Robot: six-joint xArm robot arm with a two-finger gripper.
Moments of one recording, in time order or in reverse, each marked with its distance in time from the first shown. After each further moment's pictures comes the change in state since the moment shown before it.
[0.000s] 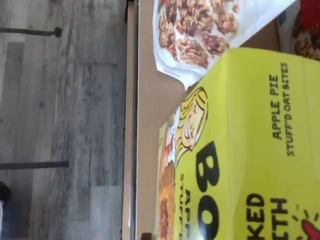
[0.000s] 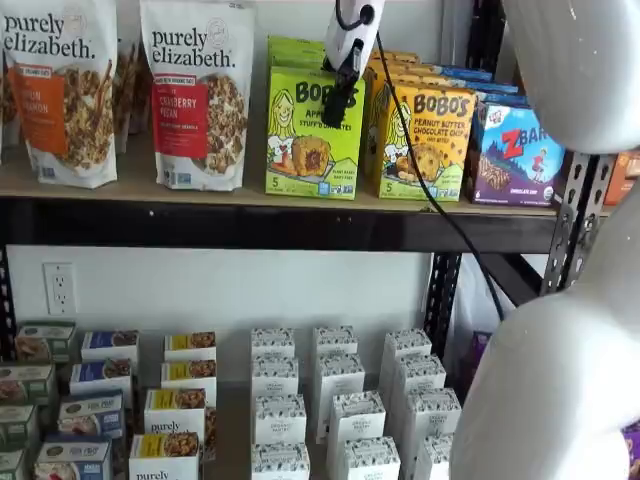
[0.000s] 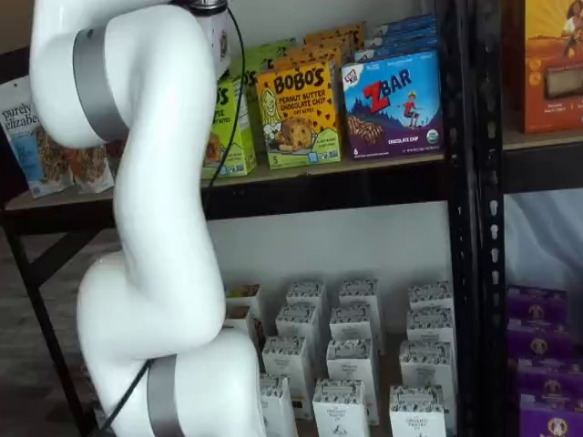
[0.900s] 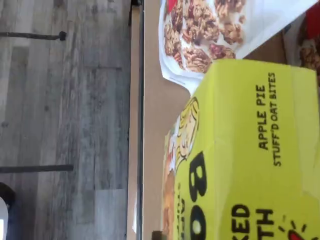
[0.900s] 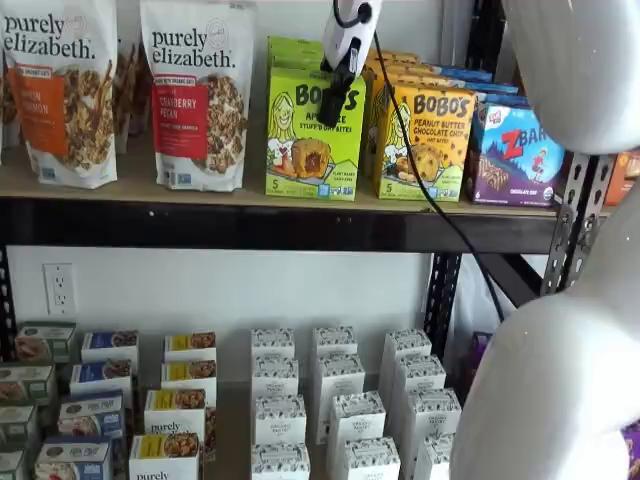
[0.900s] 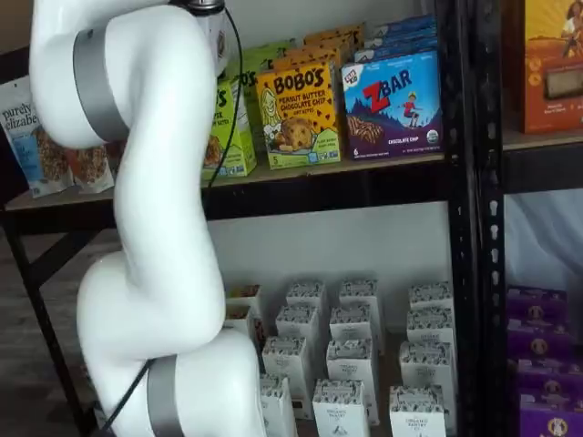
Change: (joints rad) arm 0.009 0.002 -0.008 0.006 0.014 0.010
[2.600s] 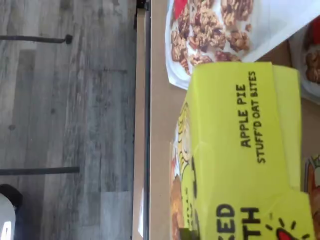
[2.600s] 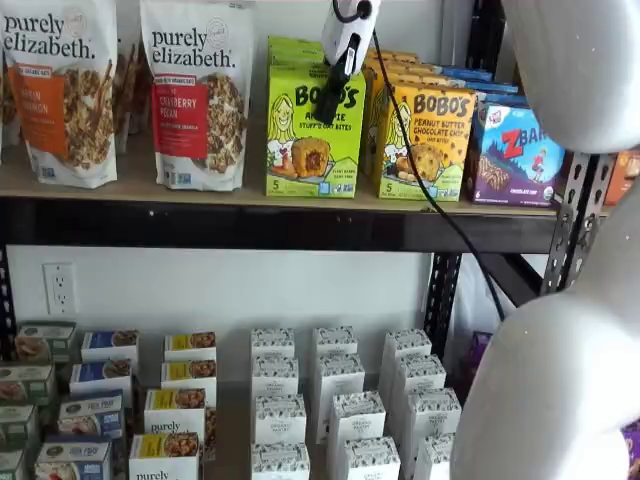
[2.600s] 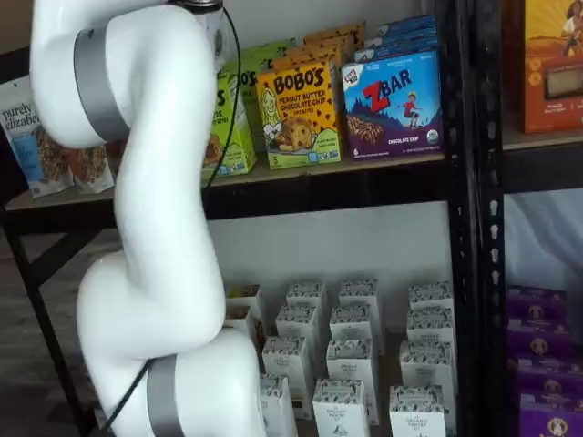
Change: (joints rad) arm 0.003 0.005 -0.018 0.008 0.026 0.007
